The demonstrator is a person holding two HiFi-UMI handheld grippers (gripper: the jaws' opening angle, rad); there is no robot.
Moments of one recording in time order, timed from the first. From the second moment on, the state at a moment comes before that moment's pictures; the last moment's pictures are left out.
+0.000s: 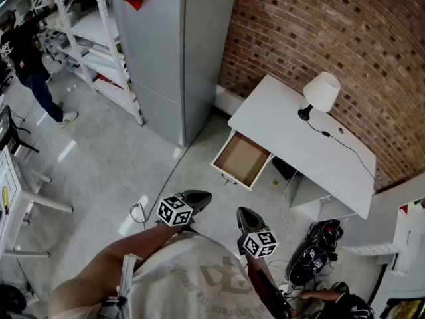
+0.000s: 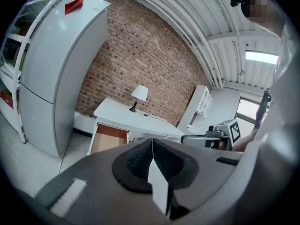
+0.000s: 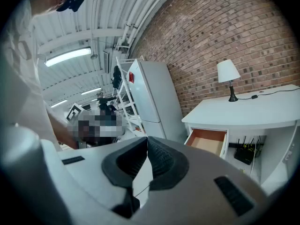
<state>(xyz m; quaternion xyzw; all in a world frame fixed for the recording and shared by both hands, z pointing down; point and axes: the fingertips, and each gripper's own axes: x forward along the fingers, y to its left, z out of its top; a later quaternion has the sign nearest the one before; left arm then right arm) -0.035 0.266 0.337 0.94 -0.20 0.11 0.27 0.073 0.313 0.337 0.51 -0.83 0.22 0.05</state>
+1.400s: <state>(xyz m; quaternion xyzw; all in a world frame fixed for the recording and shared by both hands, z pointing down) -0.034 0.287 0.350 0.93 -0.21 0.14 0.25 0.086 0.338 0.370 0.53 -0.81 0.26 0.01</state>
